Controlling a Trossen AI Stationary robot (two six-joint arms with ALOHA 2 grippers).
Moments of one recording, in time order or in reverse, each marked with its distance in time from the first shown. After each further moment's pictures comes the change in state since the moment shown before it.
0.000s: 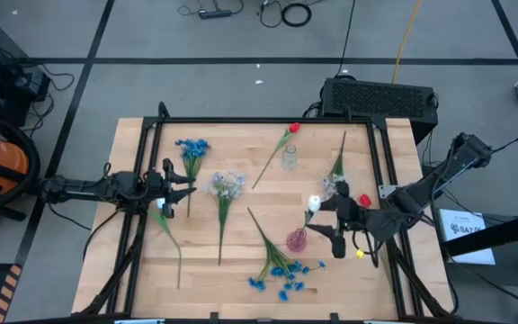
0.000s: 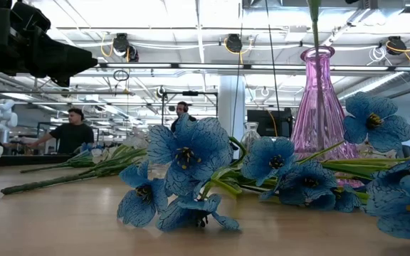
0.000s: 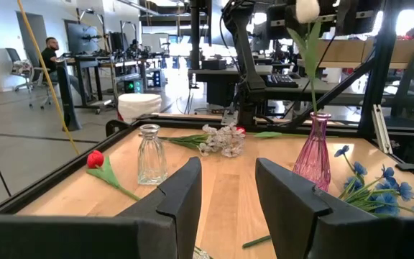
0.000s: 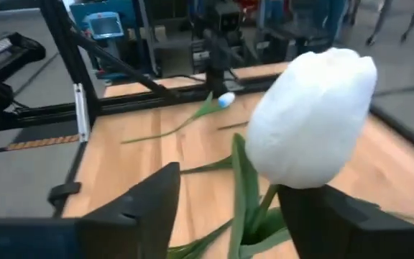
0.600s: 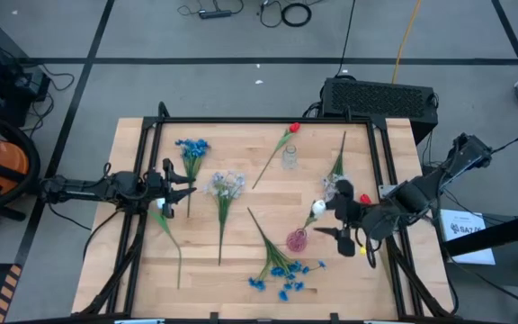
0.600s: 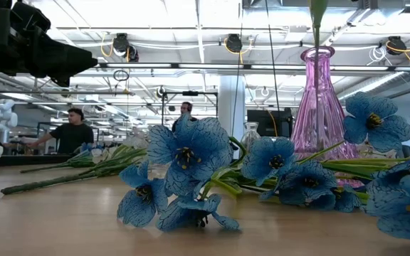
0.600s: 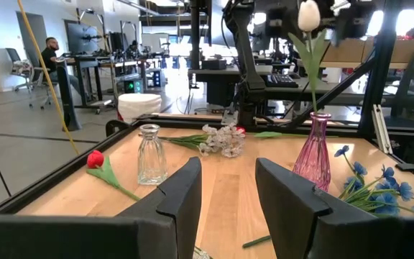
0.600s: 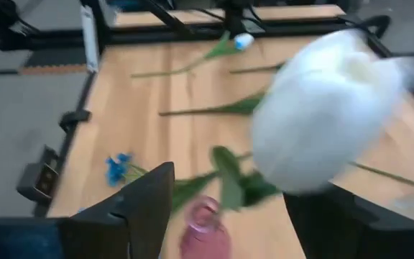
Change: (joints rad) left arm 0.000 0.000 0.000 0.000 0.000 0.000; right arm -0.034 0.011 0.160 -0.396 -0.158 0.018
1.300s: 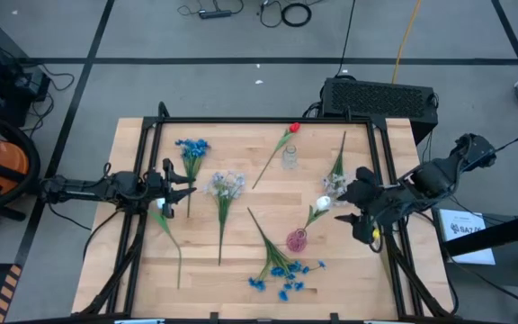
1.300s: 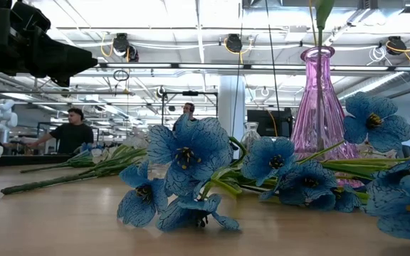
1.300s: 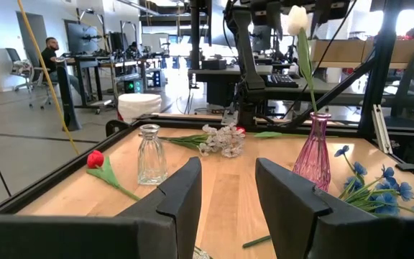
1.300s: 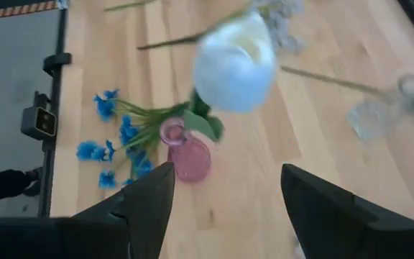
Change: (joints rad) left arm 0.000 0.000 0.000 0.000 0.000 0.000; right arm -0.046 -0.007 0.238 -0.534 -0.160 0.214
